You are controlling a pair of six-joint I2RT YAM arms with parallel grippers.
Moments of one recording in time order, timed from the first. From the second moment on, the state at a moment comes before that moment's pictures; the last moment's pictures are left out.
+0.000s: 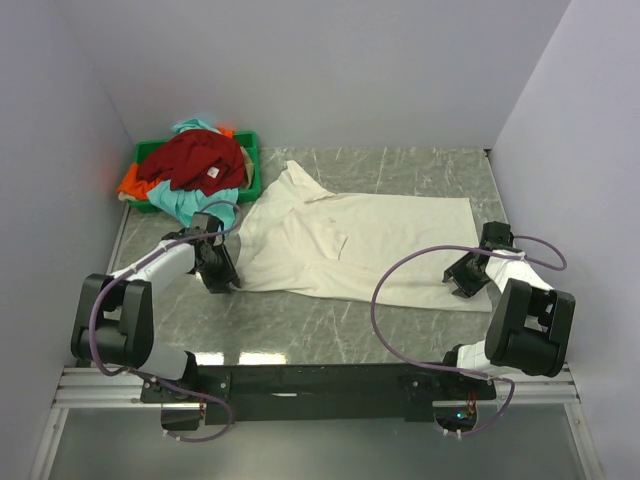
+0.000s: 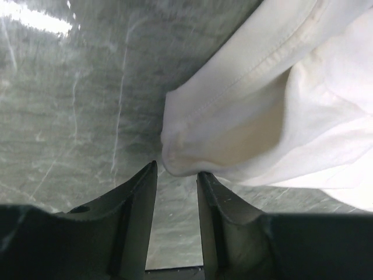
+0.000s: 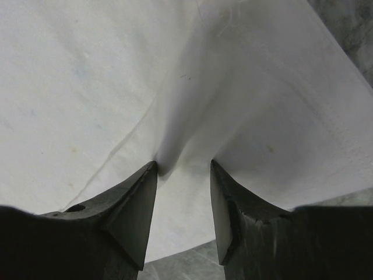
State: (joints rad) left arm -0.16 1.45 0.79 -0.62 0.11 -0.63; right arm -0.32 1.40 0.70 -0.54 -0.07 0.65
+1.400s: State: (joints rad) left arm -0.13 1.51 0.82 -0.84 0.09 -0.64; right arm -0.31 1.43 0.72 -0.58 0.00 0.74
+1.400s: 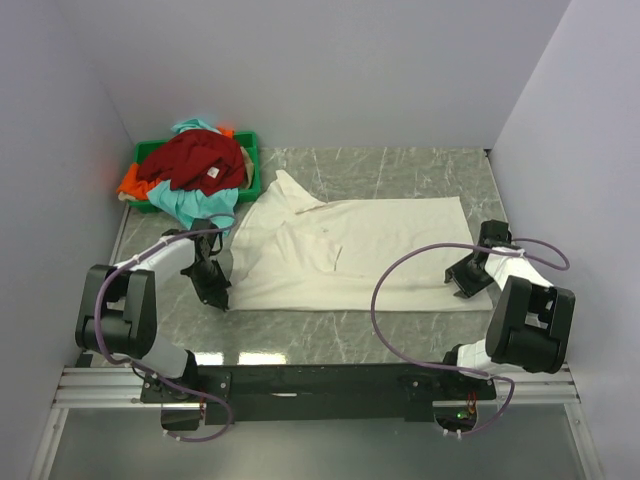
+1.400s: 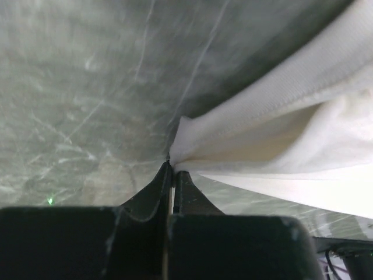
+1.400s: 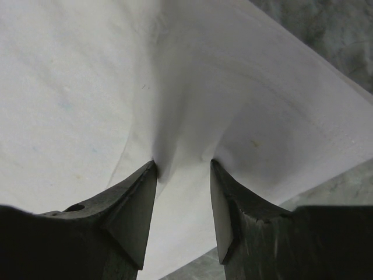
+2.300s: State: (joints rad) left arm -0.23 1.67 1.38 -0.94 0.11 -0.58; right arm -0.18 1.46 1.01 -0.74 0.04 0.62
